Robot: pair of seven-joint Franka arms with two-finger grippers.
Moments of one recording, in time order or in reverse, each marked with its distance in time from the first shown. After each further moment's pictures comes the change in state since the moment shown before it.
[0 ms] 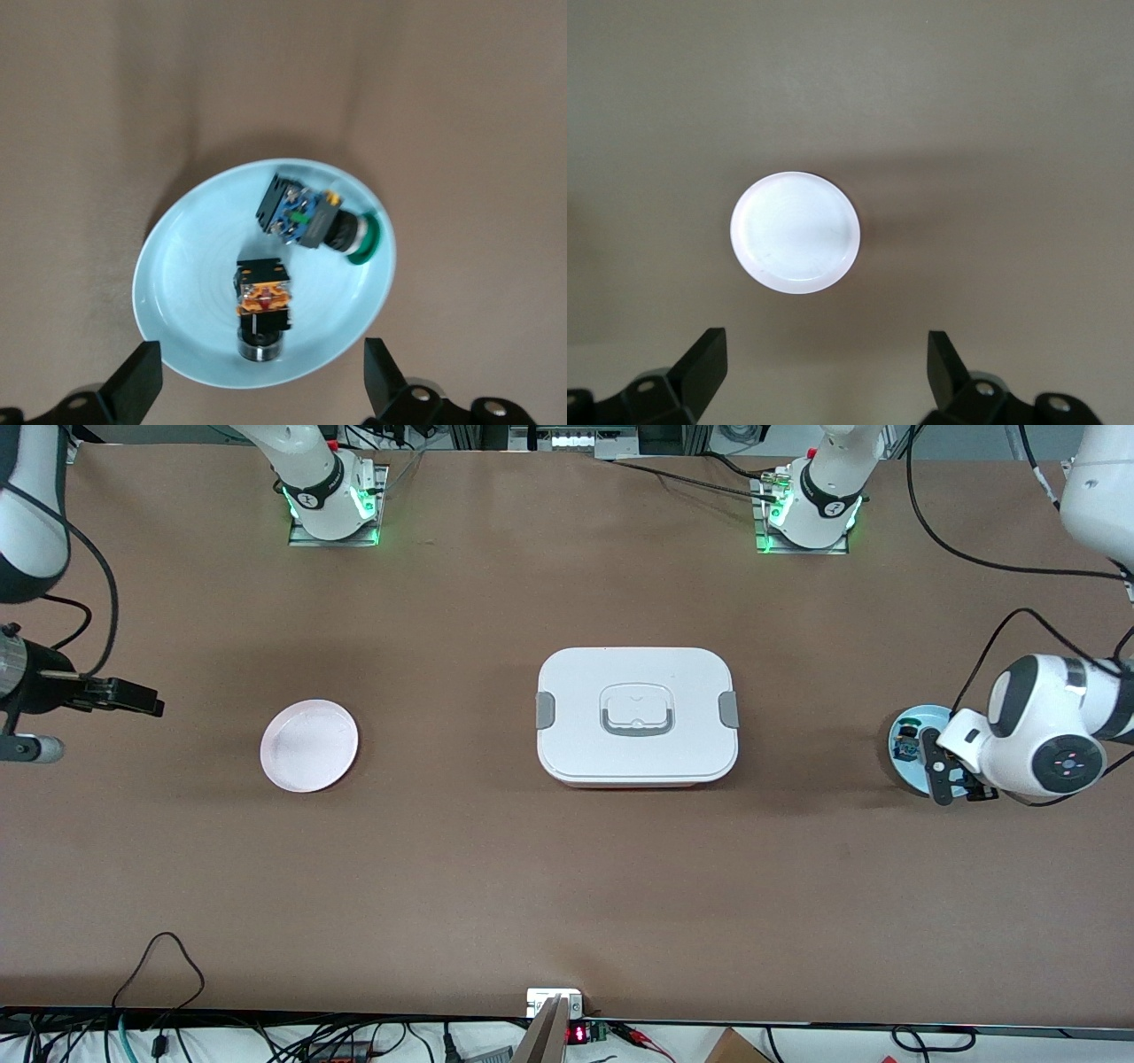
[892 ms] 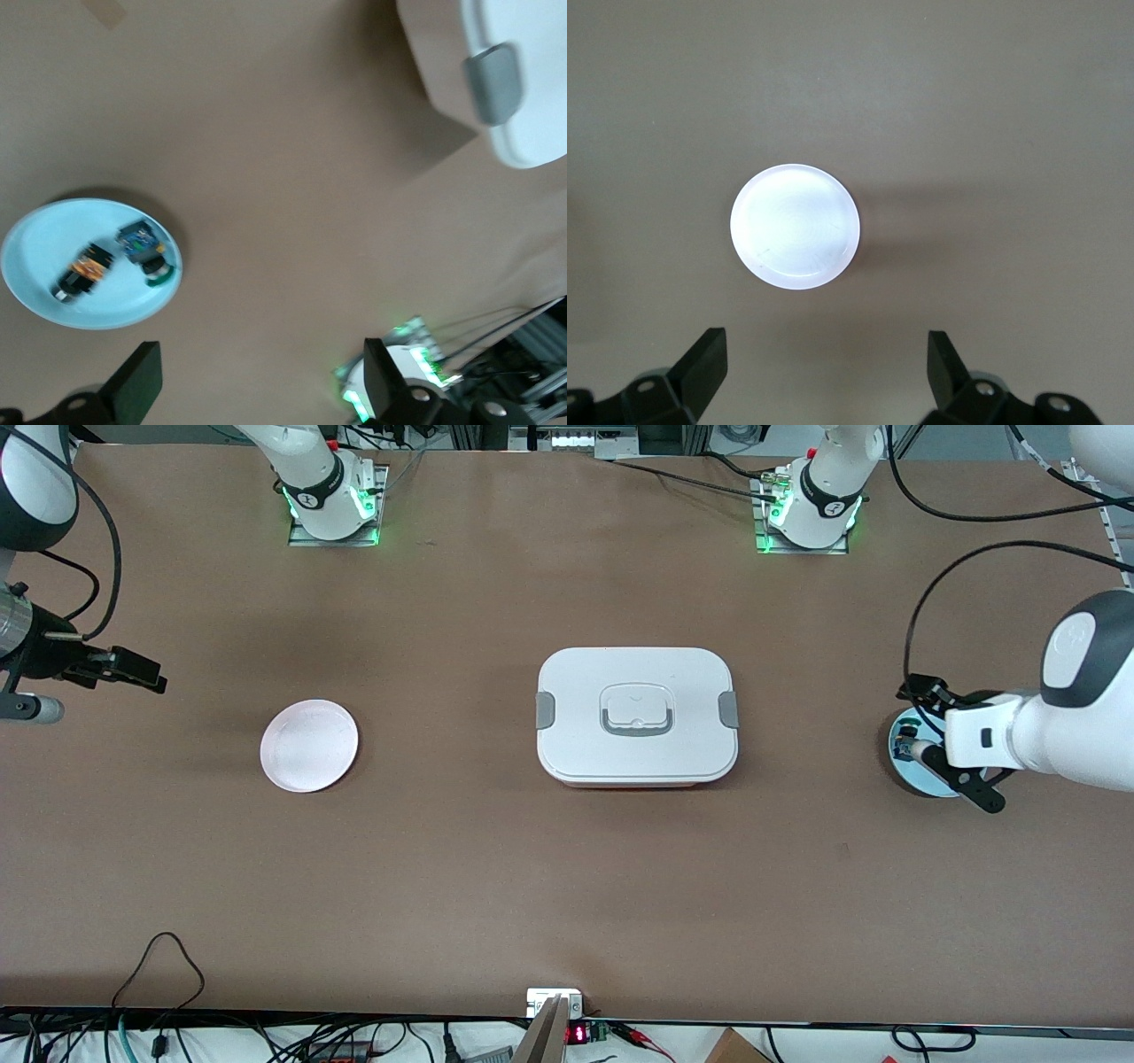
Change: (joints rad) left arm -0.207 -0.043 -0.063 0.420 -0.334 -0.587 -0.836; right arm -0.087 -0.163 0.107 -0.235 -0.042 0.139 0.003
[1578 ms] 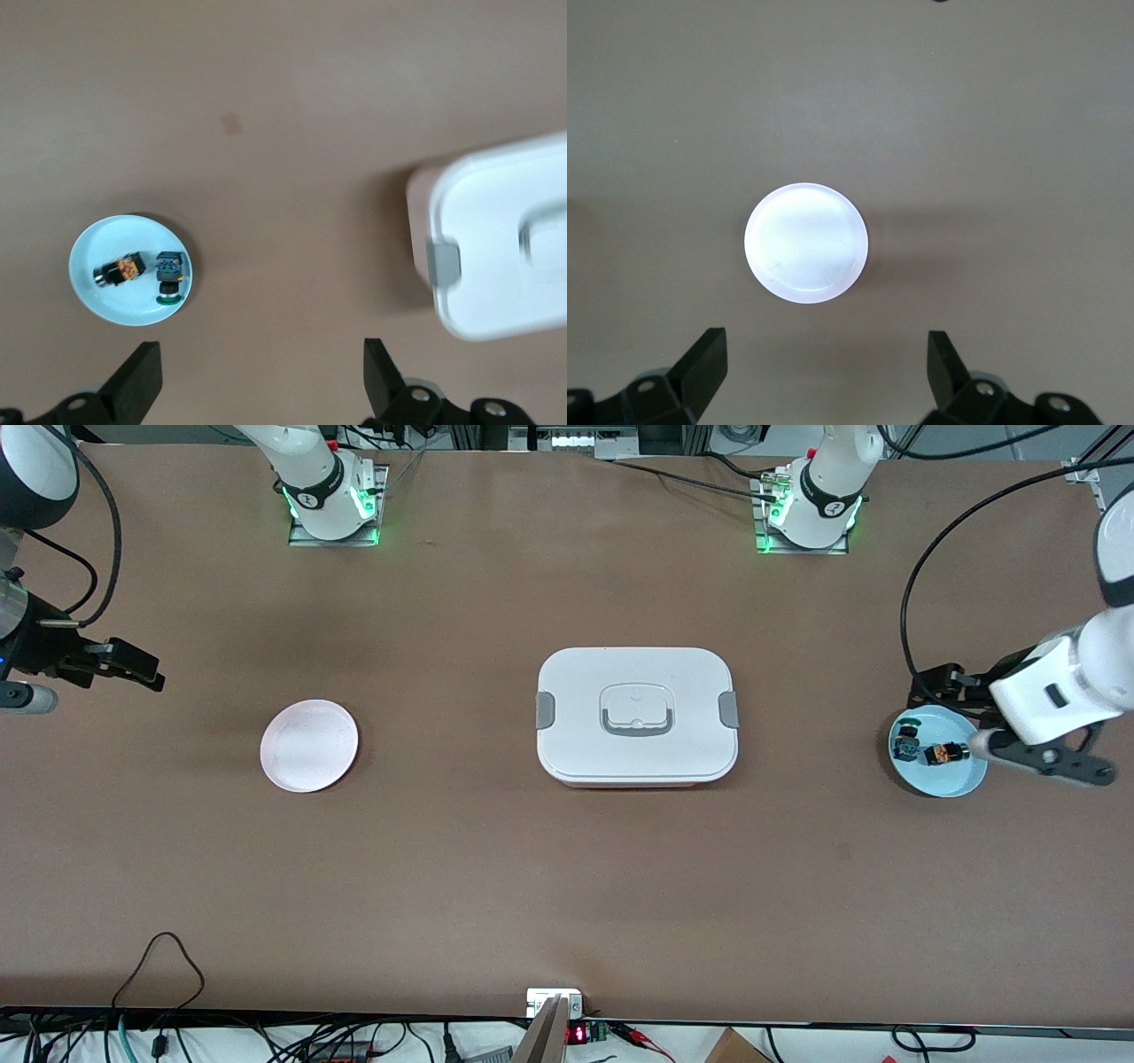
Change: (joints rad) left arm -0.290 -0.231 0.406 -0.043 -0.179 0.246 -0.357; right arm 0.020 -0.012 0.001 0.030 0.000 0.019 0.000
